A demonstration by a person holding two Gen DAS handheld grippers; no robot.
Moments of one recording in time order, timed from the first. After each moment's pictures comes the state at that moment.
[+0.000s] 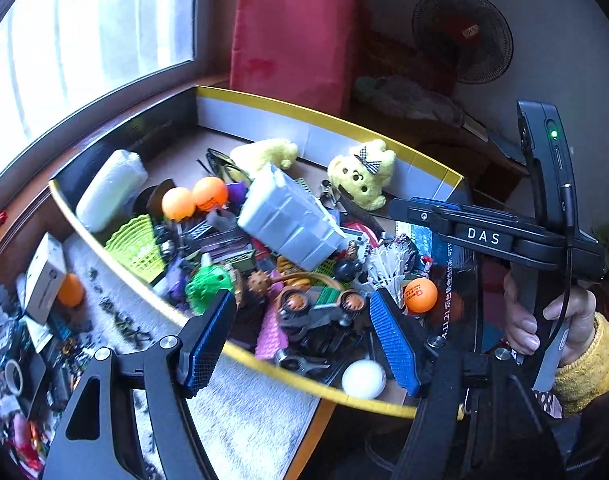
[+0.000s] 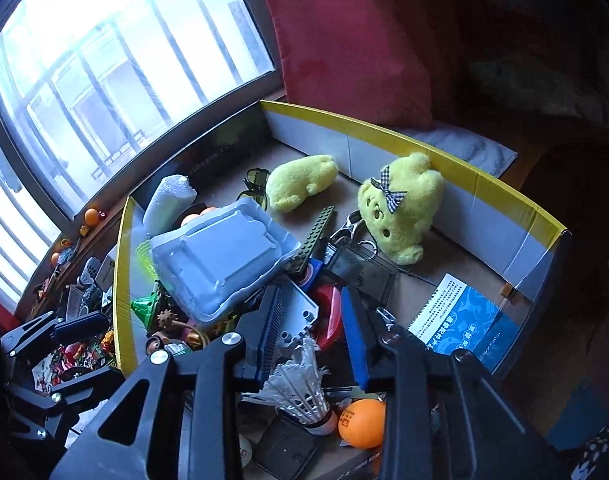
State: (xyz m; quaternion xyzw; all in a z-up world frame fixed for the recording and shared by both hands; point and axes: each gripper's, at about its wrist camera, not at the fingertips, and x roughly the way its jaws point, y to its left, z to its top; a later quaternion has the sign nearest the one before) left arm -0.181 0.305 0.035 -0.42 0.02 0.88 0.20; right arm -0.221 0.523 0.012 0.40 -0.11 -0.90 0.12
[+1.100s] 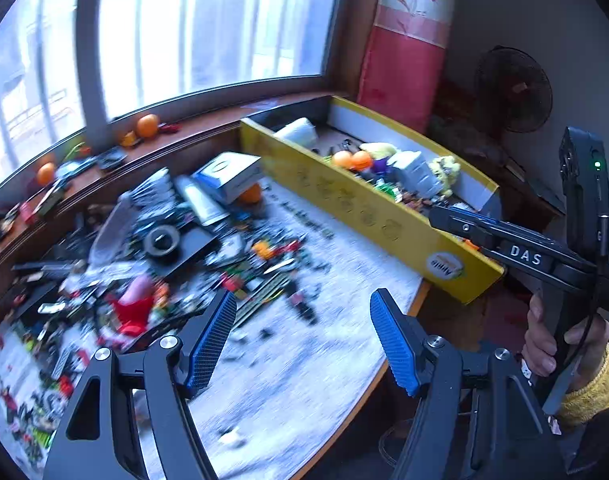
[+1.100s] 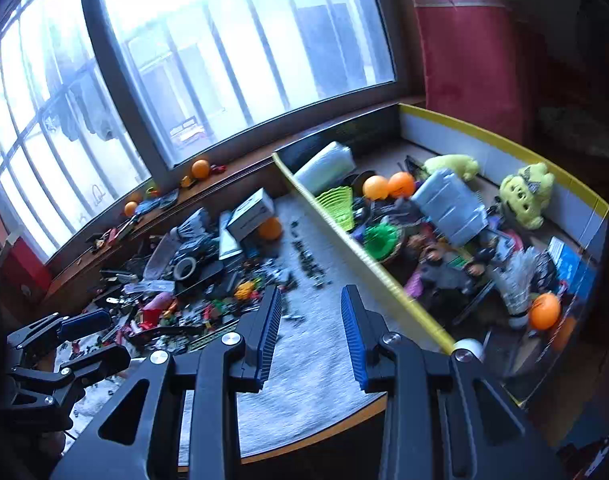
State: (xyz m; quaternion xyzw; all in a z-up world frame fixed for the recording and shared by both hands) left arm -0.012 0.097 0.054 -0.40 -0.04 0.91 0.09; right arm -0.076 0.322 0.051 0.36 -0.07 -0.91 0.19
